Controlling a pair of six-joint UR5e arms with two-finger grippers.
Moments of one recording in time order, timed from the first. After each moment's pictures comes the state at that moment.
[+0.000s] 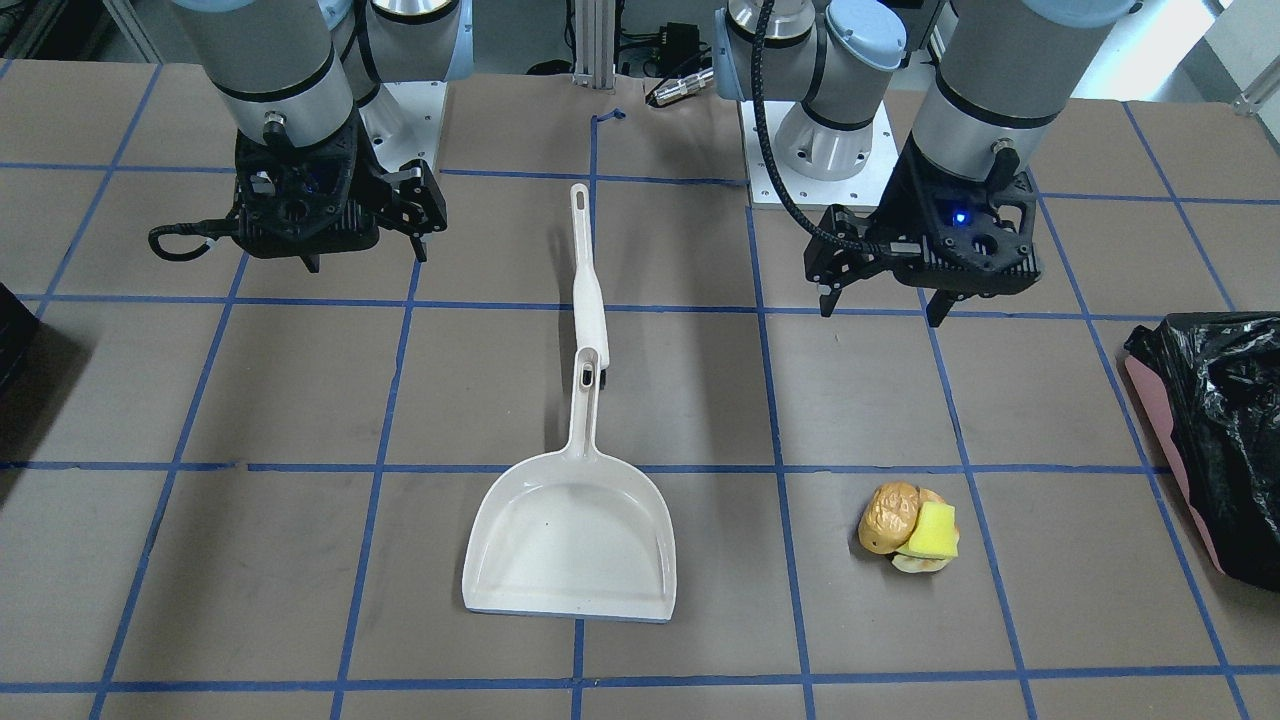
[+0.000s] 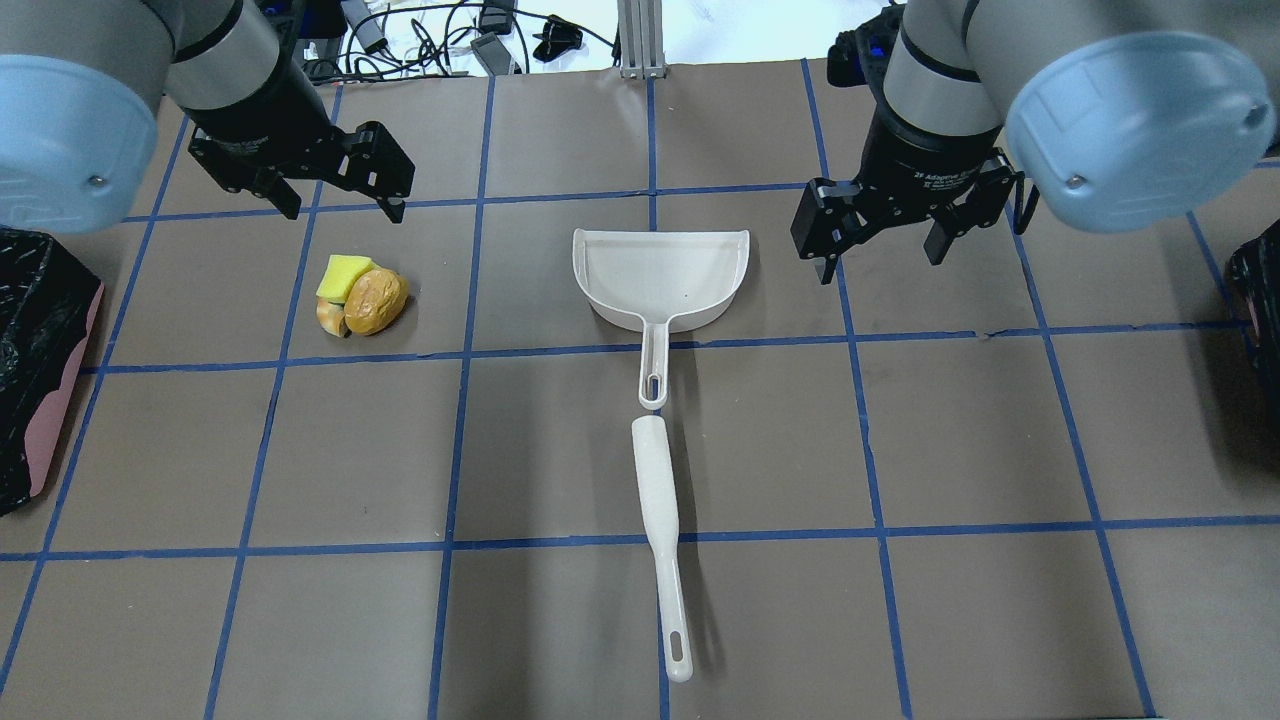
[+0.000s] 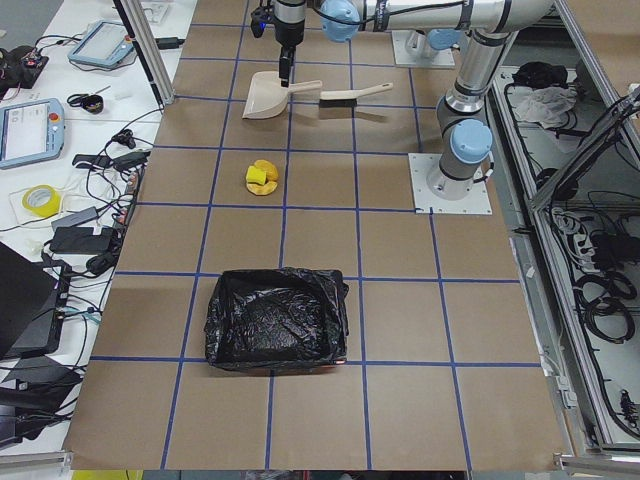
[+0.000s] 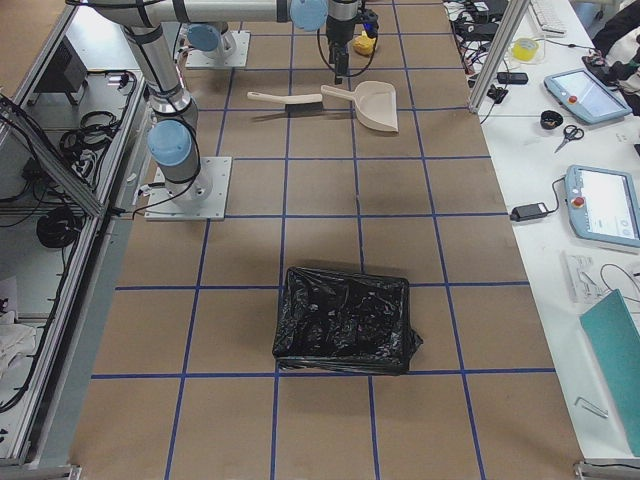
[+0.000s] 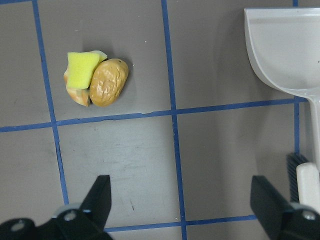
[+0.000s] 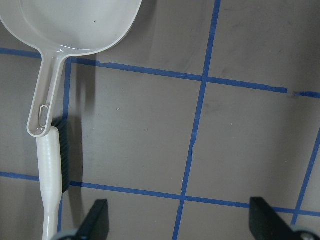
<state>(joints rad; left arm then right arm) -1.55 -1.61 -1.58 -1.43 1.57 0.11 1.67 -1.54 1.60 -1.57 -1.57 -0.04</state>
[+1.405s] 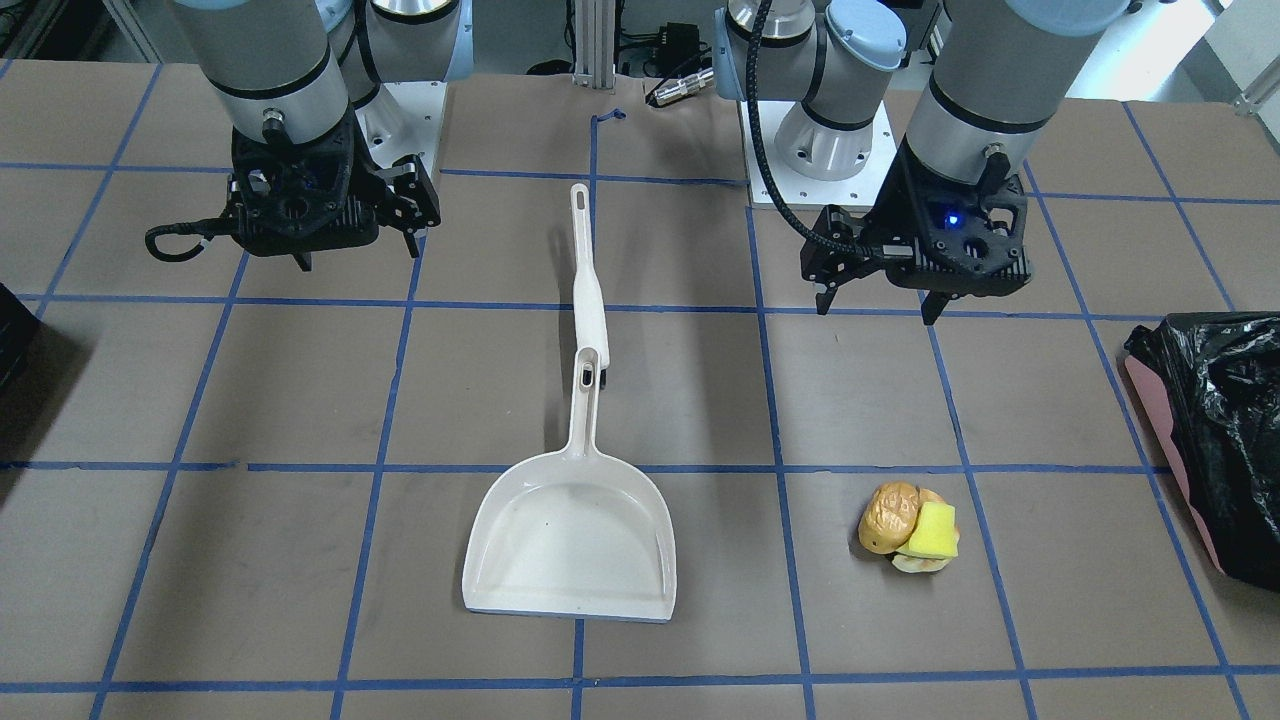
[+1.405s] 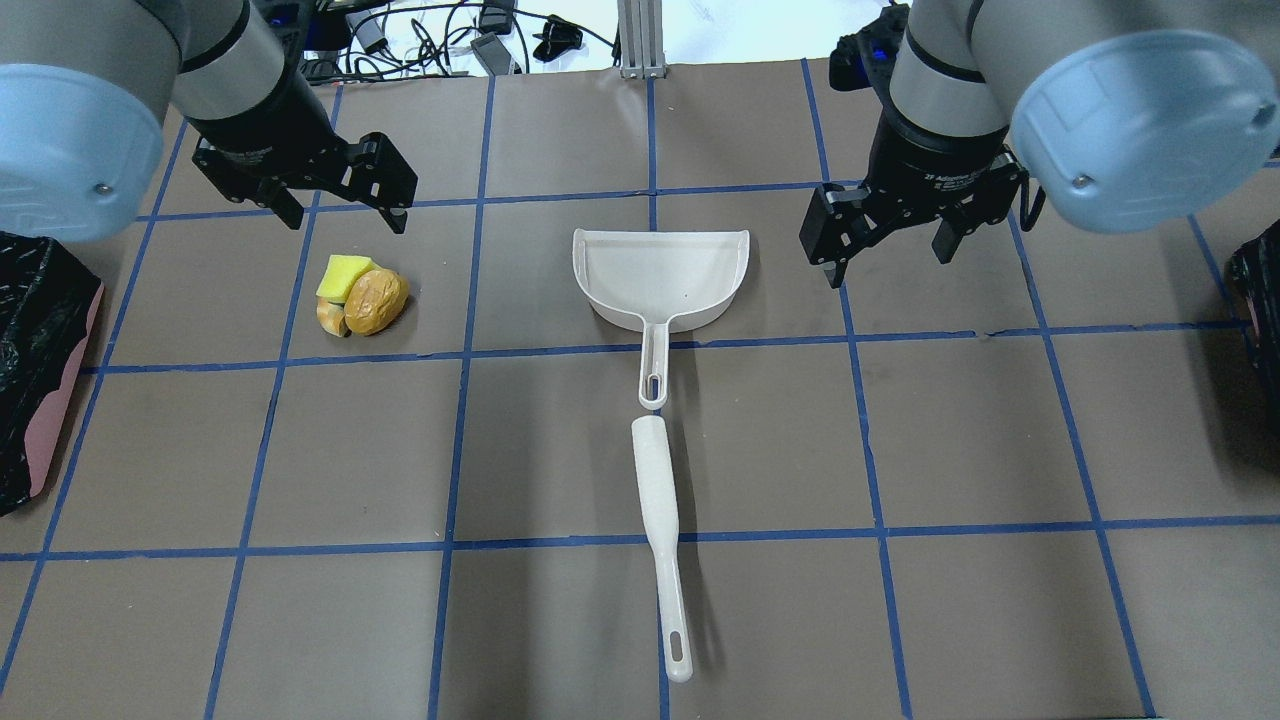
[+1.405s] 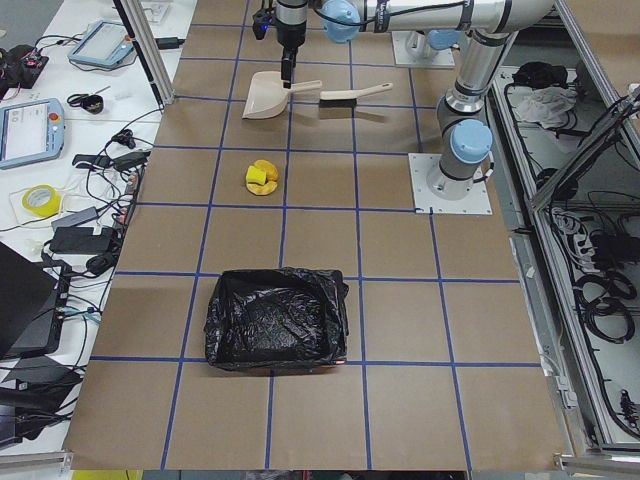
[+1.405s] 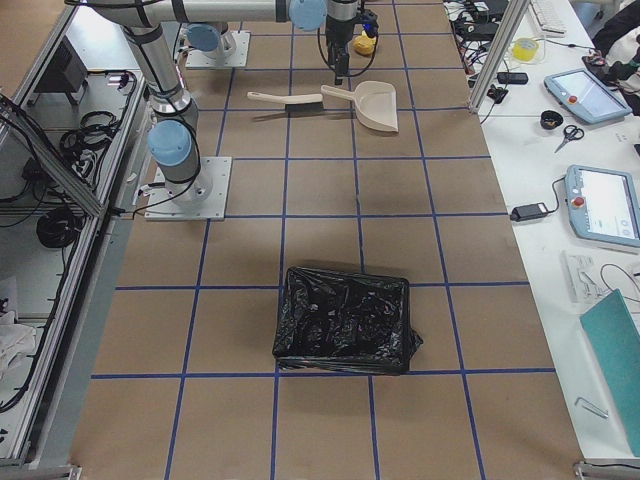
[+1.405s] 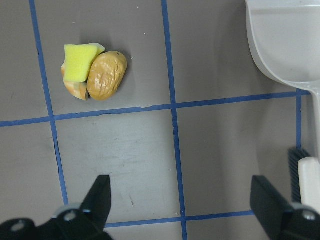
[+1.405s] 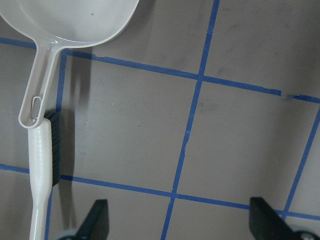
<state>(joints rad) -1.56 -1.61 -1.60 -1.43 1.57 0.11 1.67 -1.55 1.60 -1.56 -1.59 -0.09</state>
